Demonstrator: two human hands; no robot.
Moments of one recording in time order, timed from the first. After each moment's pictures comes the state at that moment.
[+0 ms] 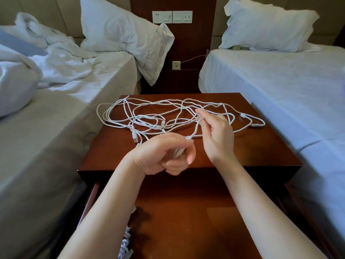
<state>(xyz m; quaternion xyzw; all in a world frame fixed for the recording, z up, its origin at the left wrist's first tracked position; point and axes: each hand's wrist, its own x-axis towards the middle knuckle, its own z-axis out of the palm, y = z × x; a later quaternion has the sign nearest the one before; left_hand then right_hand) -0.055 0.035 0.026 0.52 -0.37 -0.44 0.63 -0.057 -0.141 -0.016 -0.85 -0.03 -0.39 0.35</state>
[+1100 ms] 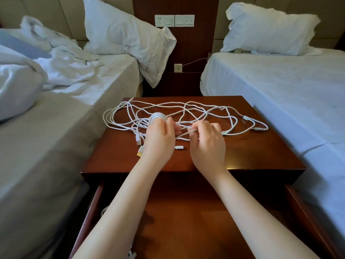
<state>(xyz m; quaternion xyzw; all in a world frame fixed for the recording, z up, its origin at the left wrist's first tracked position) -0.046 0.014 0.018 0.81 -0.11 0.15 0.56 -0.057 -0.111 -0.031 -0.86 -0.02 -0.44 0.24</state>
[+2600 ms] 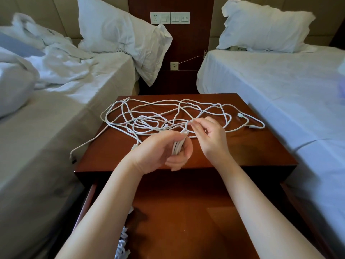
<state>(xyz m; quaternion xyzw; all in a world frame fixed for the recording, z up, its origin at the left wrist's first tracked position) -0.061 0.029 0.027 0.58 -0.38 -0.34 0.64 -0.055 -0.144 -0.023 -0.82 -0.07 -0.32 0.46</state>
